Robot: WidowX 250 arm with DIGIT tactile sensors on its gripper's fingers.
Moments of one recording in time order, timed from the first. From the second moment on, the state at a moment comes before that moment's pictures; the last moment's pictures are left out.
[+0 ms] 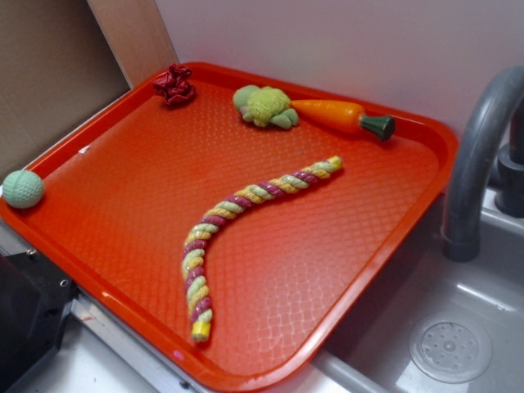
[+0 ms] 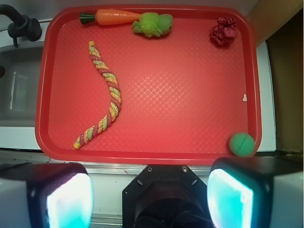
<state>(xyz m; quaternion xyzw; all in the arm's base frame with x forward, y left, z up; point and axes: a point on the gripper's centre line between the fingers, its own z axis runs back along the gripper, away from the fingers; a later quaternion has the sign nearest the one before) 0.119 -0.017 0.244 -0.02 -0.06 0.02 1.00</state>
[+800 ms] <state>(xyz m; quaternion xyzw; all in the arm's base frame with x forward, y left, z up) 0.137 0.044 0.172 0.03 -0.04 -0.10 0.99</state>
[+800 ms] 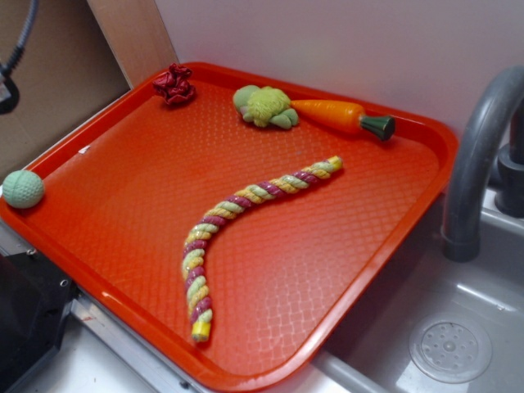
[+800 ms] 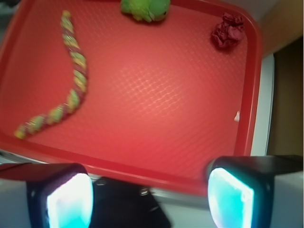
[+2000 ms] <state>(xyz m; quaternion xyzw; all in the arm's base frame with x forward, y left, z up) 0.112 0.145 0.027 0.07 0.08 -0.20 0.97</state>
